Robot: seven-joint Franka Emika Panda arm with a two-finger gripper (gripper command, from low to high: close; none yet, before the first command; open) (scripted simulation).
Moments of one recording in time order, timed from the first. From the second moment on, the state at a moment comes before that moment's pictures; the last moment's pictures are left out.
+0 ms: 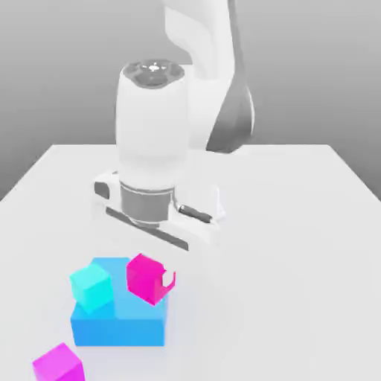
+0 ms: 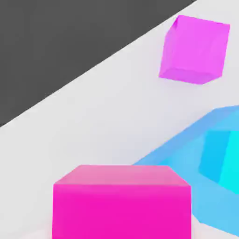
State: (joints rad) arm -0.19 -0.13 0.06 -2.64 -0.08 2.50 1.33
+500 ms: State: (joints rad) arm -0.22 -0.42 0.00 -2.97 0.00 2.55 1.28
